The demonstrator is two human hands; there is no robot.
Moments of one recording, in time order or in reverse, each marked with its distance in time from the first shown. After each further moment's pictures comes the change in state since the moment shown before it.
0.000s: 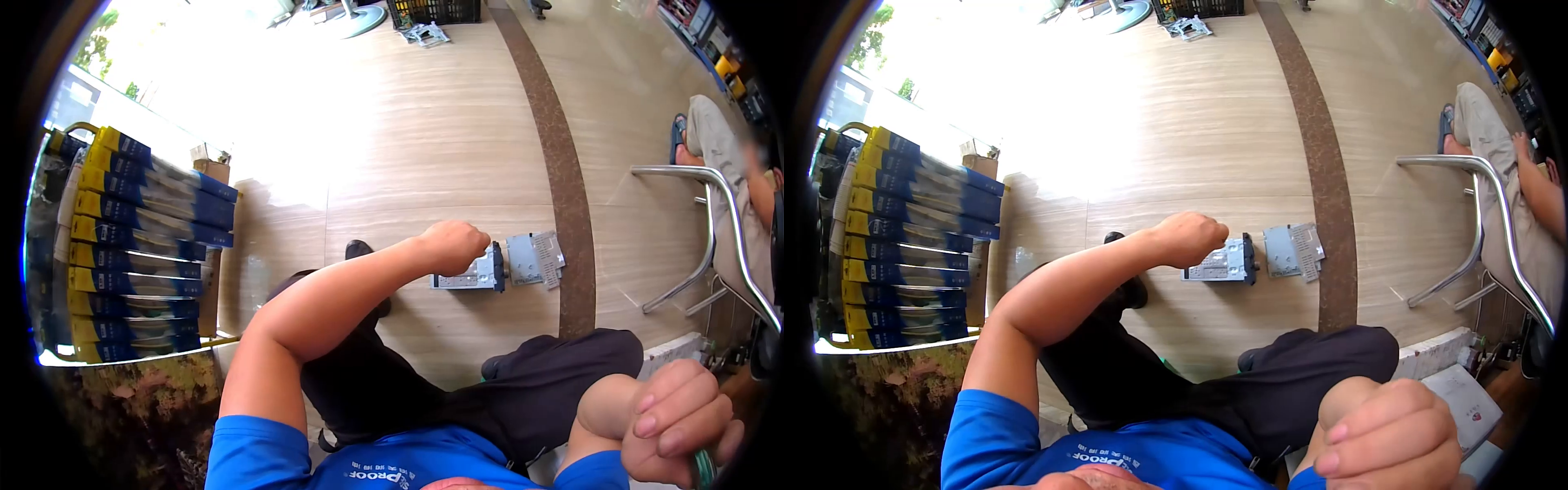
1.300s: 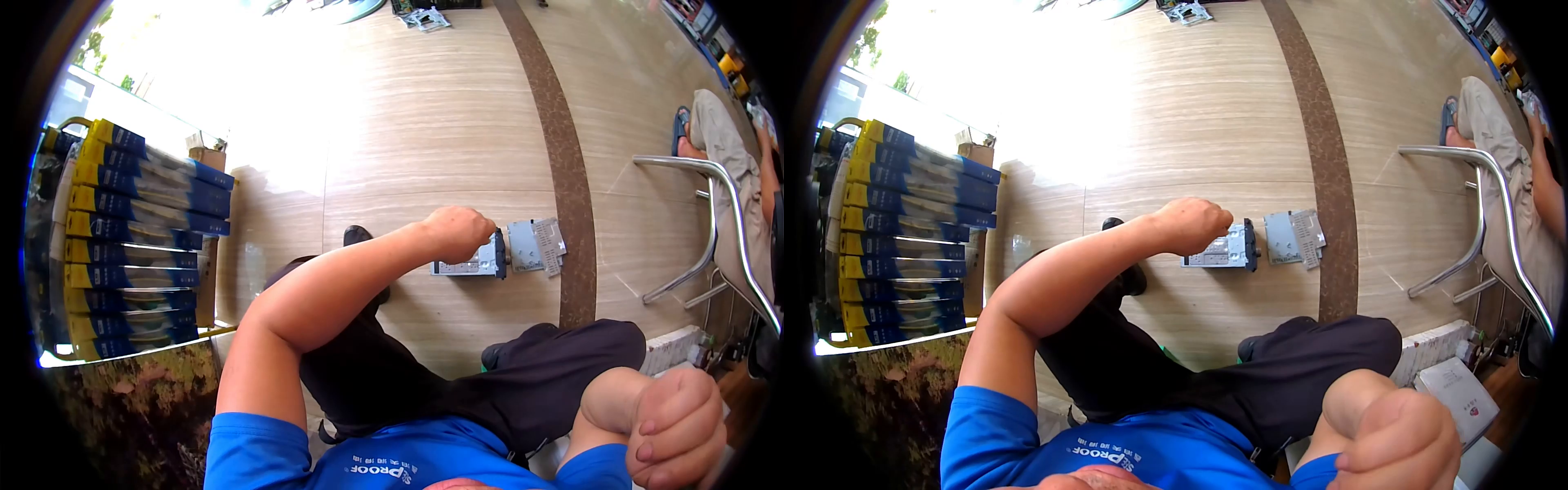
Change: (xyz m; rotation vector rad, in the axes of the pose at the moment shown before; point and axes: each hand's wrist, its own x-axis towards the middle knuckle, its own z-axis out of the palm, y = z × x) left_hand -0.003 0.008 -0.007 0.024 -0.072 -0.069; right_hand -0.004 0.006 -0.002 0.115 -0.107 -0.223
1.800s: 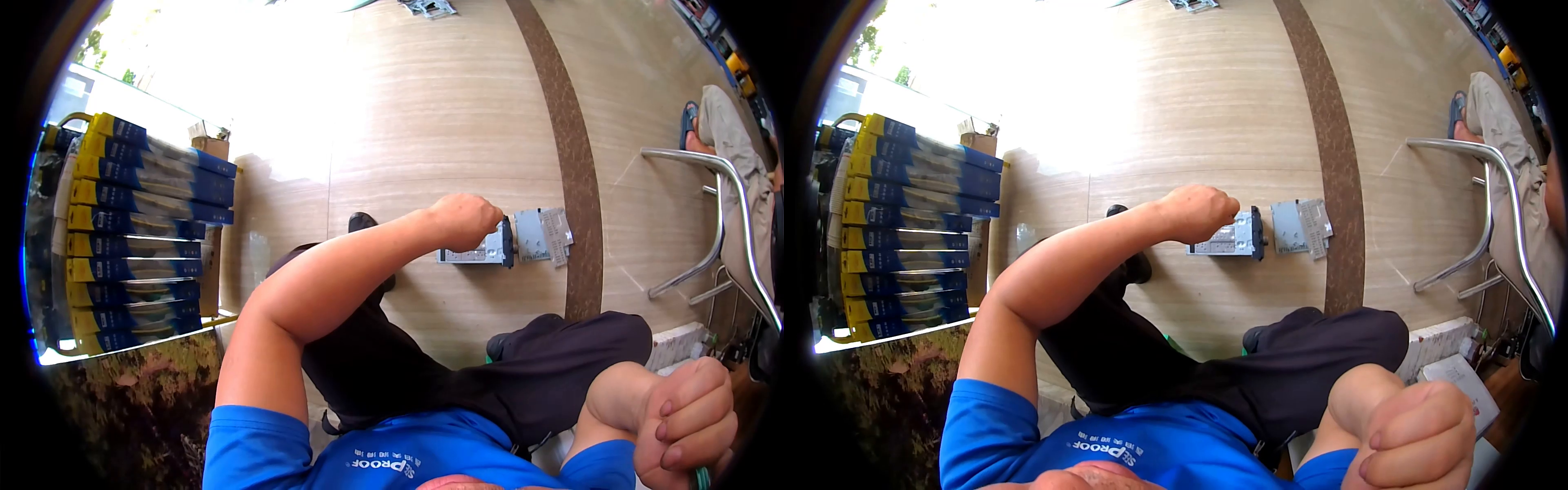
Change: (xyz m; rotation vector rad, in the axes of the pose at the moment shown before) left_hand 0.000 -0.006 0.009 -0.021 0.045 0.045; right_hand -0.005 -0.004 -0.016 -0.080 -0.012 0.104
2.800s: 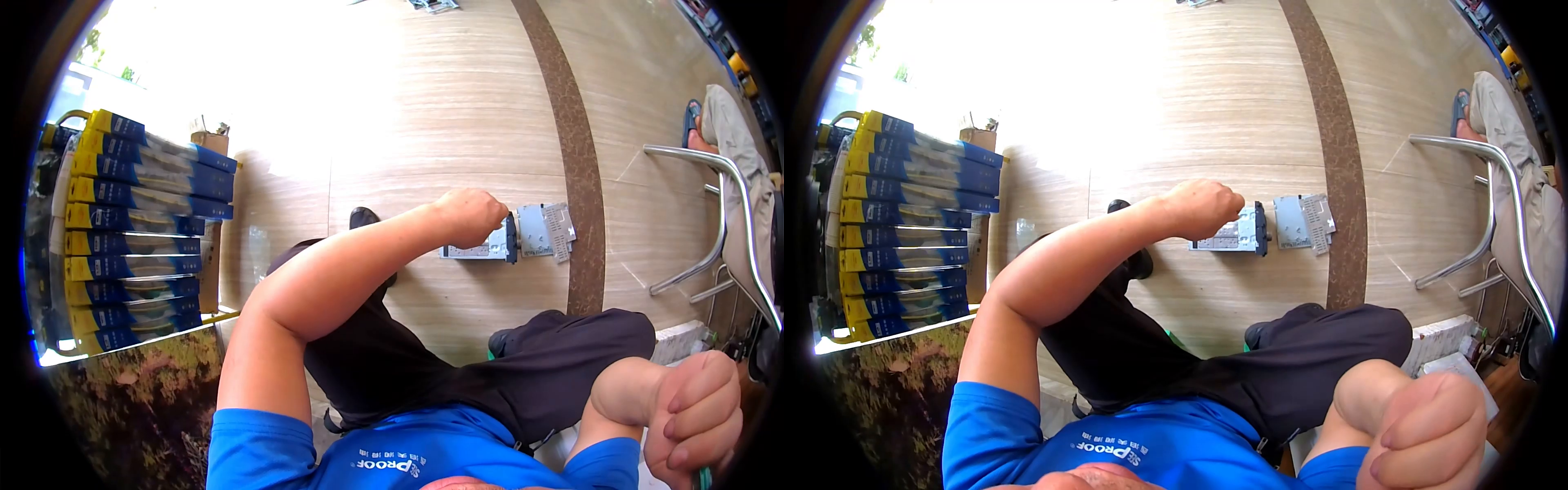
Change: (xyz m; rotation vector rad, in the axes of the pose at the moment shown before) left_hand -0.002 0.002 -0.002 0.039 -0.017 0.000; right_hand -0.026 0.012 -0.027 -0.039 0.066 -0.043
